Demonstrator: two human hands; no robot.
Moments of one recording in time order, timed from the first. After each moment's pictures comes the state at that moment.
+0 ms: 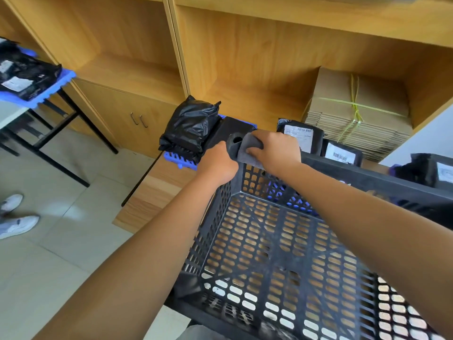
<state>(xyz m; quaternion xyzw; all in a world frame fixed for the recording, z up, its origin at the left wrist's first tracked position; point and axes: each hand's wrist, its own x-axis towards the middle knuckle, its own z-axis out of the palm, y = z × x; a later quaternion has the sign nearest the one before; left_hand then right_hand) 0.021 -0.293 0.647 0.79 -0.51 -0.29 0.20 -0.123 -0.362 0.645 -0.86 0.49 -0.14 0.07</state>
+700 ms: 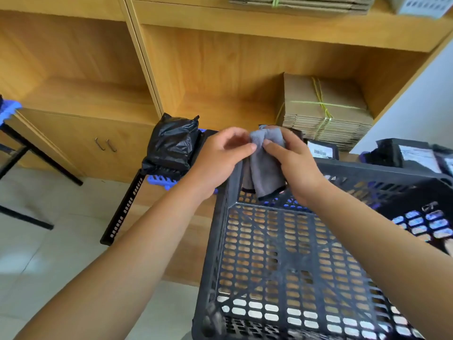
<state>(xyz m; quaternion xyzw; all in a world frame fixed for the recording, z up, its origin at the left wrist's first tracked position) 0.047 -0.290 0.702 0.51 -0.54 -0.50 0.45 -0.119 -0.297 0.697 -0.50 0.48 -0.46 0.56</state>
